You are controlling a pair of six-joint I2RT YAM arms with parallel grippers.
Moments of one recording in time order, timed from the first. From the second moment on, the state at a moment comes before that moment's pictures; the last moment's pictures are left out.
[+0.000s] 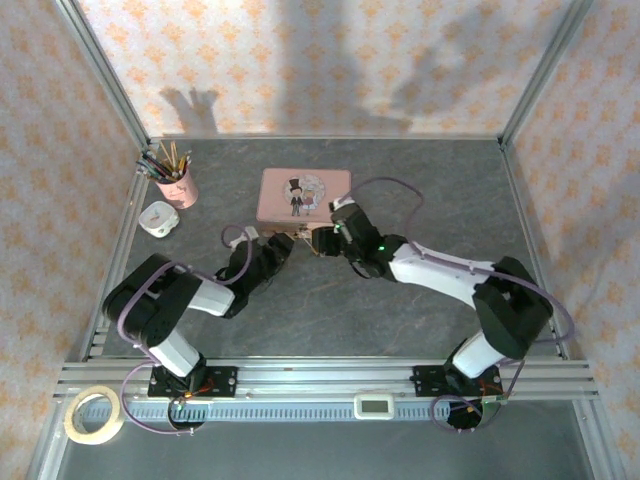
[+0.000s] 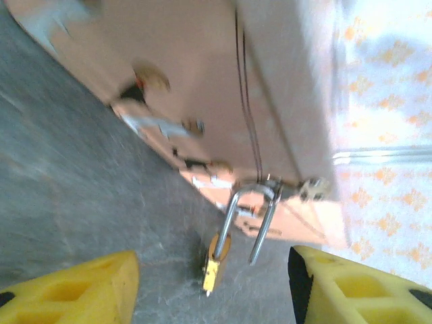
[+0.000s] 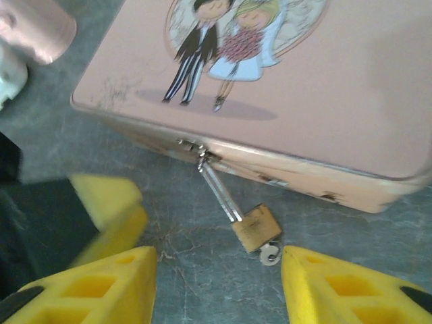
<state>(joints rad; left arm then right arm) -0.45 1.59 0.36 0.83 0.00 -1.30 0.80 1.58 0.99 -0.11 0.11 0.52</state>
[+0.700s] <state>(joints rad) -0.25 1.47 0.37 0.76 0.08 -1.21 0.90 2.01 1.35 -0.40 0.38 0.33</state>
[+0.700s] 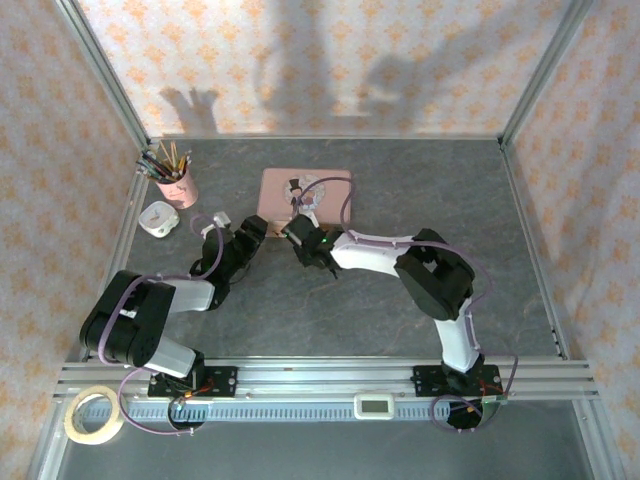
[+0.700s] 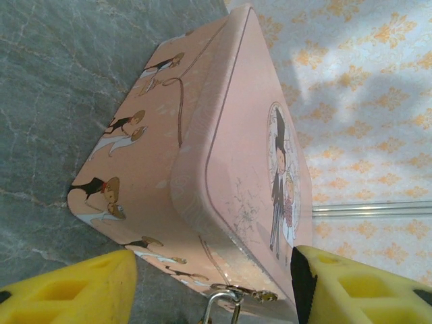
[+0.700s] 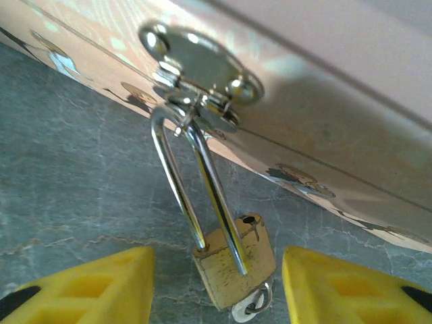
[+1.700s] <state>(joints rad) -0.11 1.69 0.68 0.75 0.22 -0.99 0.82 1.99 1.29 -0.29 0.22 0.00</state>
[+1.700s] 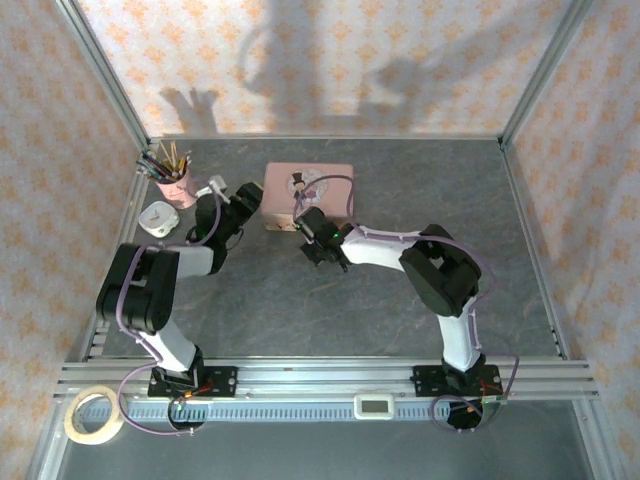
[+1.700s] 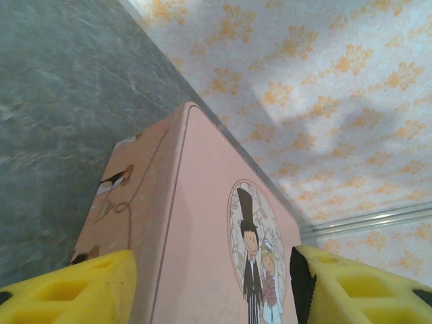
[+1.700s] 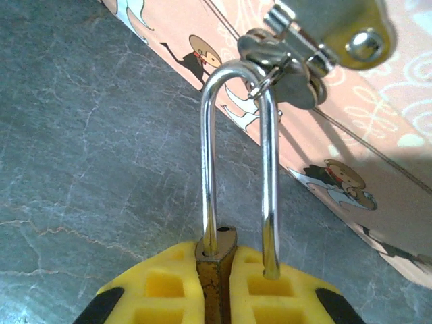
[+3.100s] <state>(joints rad) -0.12 1.95 0.80 0.84 0.36 -0.97 0.66 2.06 1.47 -0.52 -0.21 -0.24</state>
